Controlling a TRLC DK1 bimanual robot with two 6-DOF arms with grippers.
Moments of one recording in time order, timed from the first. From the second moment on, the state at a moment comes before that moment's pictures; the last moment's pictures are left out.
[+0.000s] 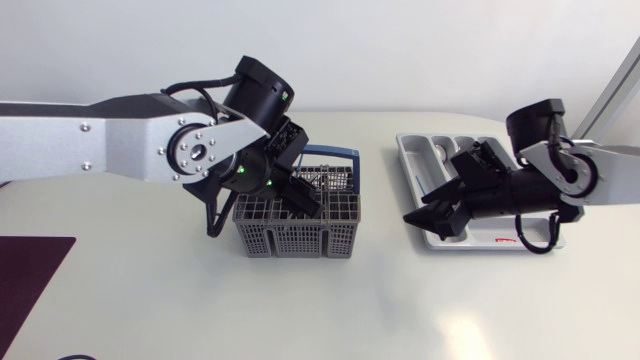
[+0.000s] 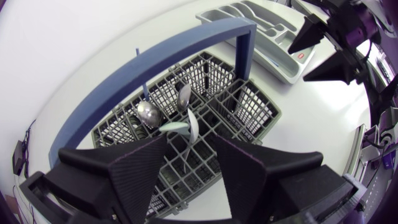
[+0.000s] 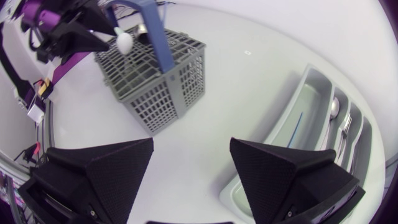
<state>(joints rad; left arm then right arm) -0.67 1.66 1.18 -0.41 -0.08 0.08 0.07 1.44 0.80 -0.33 -0.57 -0.51</state>
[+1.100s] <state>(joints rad) -0.70 1.71 1.19 -0.35 -0.10 0.08 0.19 1.27 0.68 -0.31 -0.70 -0.64</state>
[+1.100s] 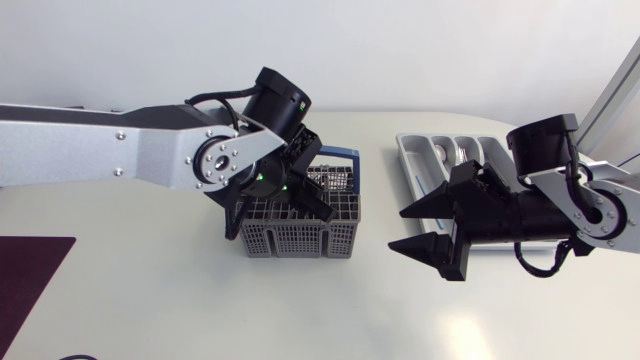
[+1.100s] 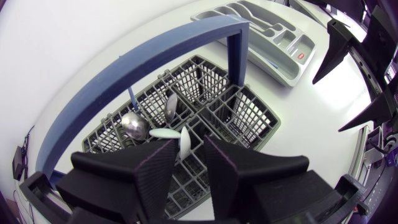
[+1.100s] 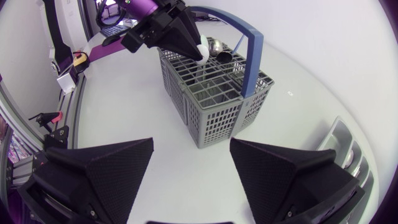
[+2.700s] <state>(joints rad) -0.70 1.58 1.12 -0.33 -0.04 0.17 0.21 1.27 0.63 -0.28 -0.70 -0.66</state>
